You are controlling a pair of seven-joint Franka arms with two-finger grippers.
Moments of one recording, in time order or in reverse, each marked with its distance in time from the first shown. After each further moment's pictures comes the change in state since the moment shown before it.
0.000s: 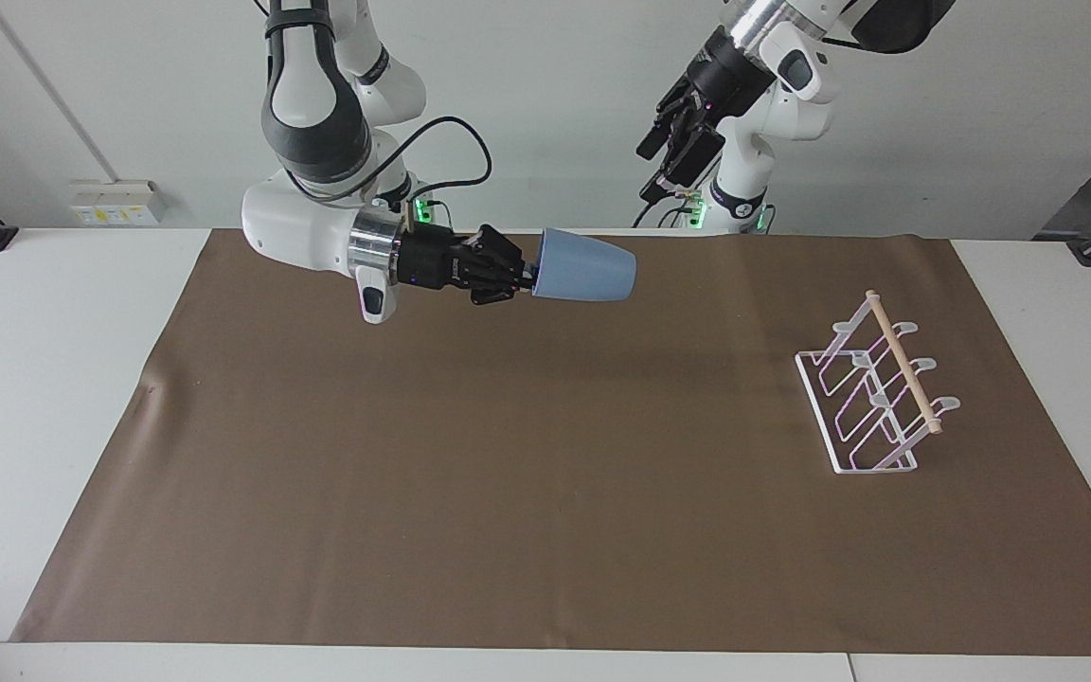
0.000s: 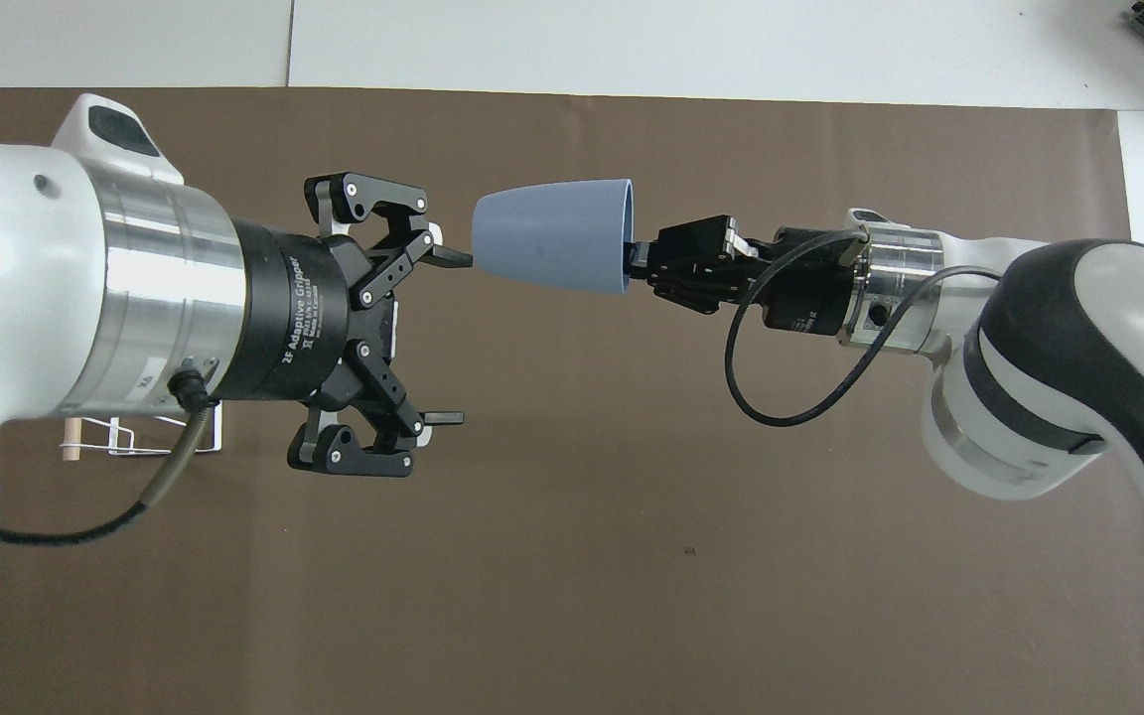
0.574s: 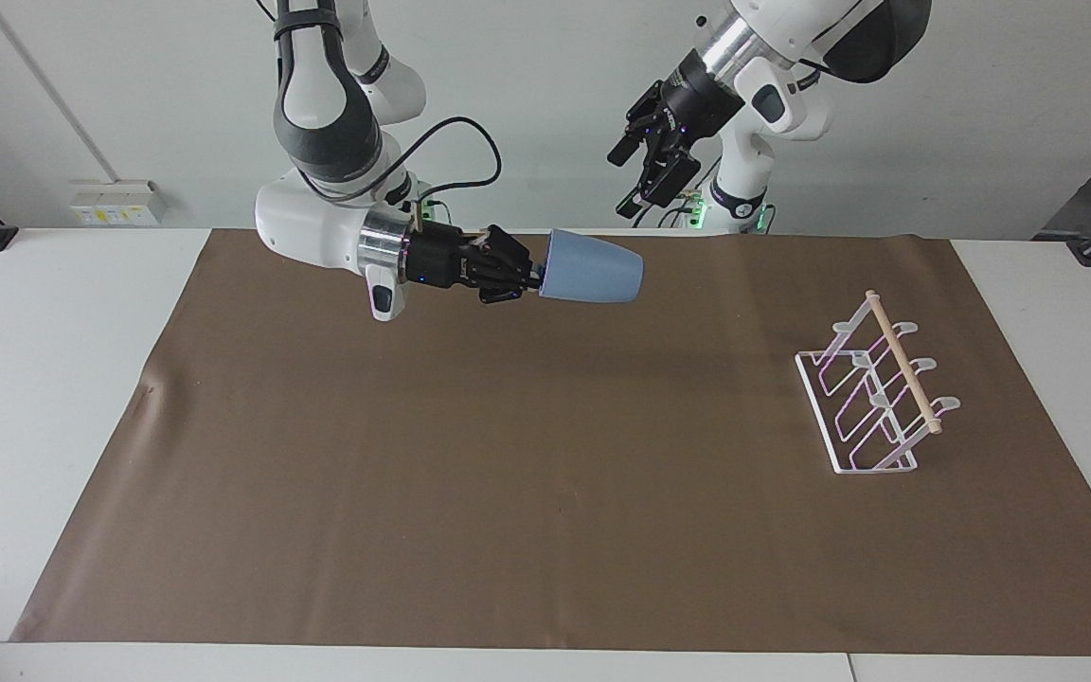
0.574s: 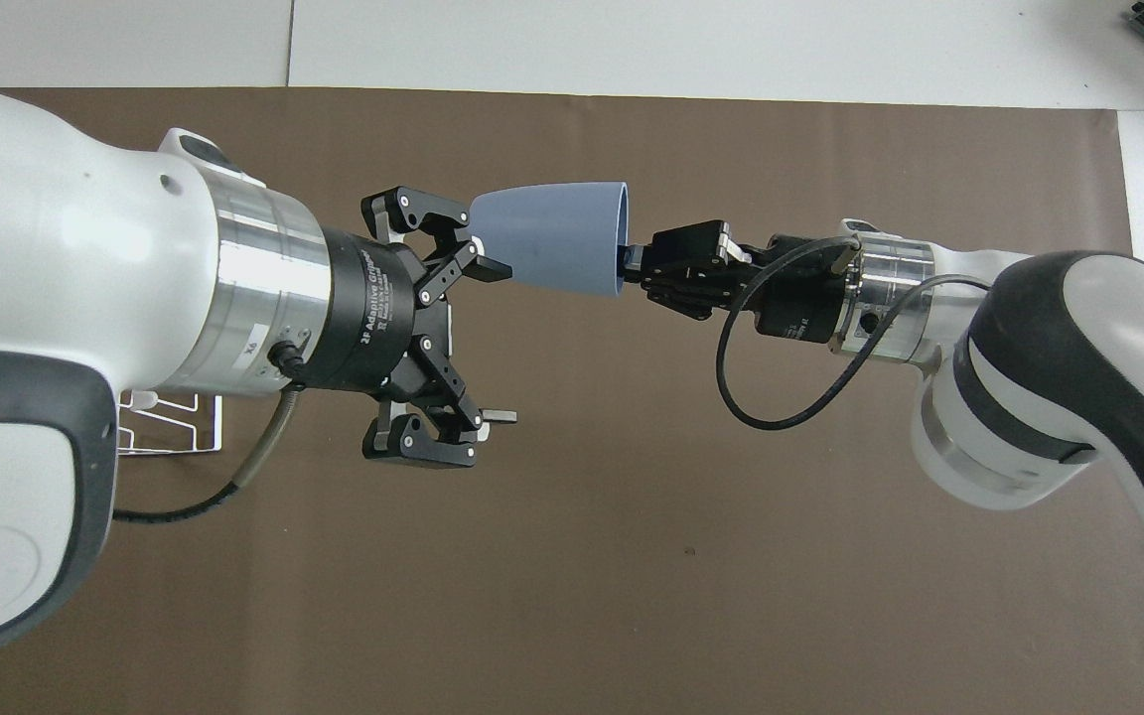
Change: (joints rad) left arm -0.021 0.054 -0.006 -0.020 -0.036 0.038 -0.110; right arm 0.006 -0.011 -0.003 -0.021 0.017 0.012 0.000
